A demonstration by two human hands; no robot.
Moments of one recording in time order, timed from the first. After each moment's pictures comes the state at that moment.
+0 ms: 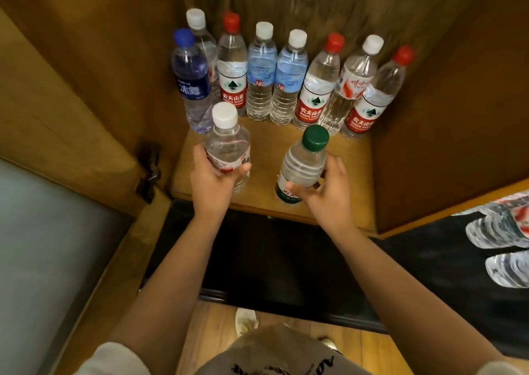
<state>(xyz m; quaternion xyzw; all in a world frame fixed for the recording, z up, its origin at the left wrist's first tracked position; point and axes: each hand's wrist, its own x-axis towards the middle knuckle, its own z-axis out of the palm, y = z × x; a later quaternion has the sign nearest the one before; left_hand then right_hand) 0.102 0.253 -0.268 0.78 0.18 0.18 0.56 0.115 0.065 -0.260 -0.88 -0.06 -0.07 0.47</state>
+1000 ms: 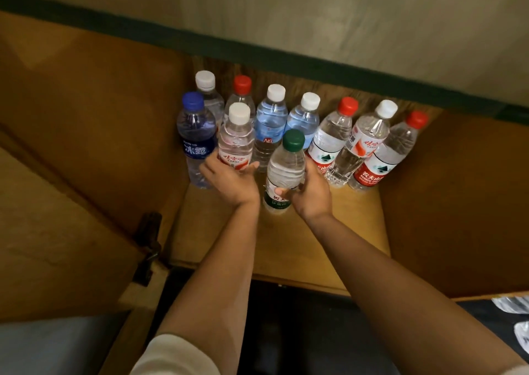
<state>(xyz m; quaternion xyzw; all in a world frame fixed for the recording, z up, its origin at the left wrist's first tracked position) 0.247 0.242 -0.275 0.71 0.37 0.29 0.53 0.232 0.130 -0.256 -0.91 0.02 0.00 0.42</state>
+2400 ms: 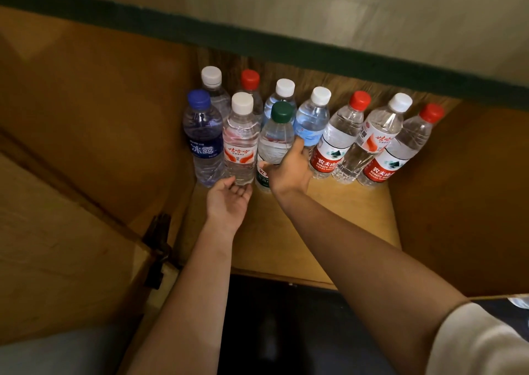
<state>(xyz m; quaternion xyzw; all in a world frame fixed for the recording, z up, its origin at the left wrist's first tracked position) 0.223 0.290 -0.288 0.18 0.31 -0.02 0.93 0.257 0.195 -0.249 -0.92 0.10 -0.04 0.38</state>
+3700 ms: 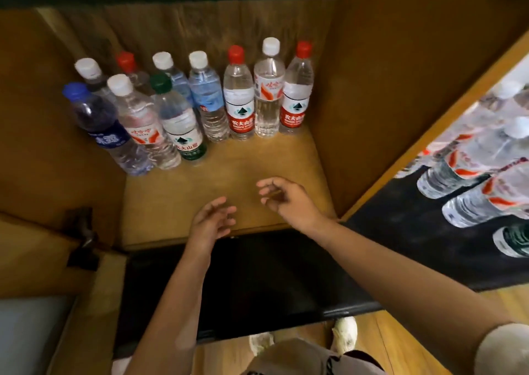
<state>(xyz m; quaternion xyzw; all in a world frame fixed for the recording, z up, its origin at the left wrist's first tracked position) 0.102 0.192 -0.286 0.68 0.23 -0.16 0.68 0.110 0.025 -0.259 -0.81 0.02 0.12 0.58</state>
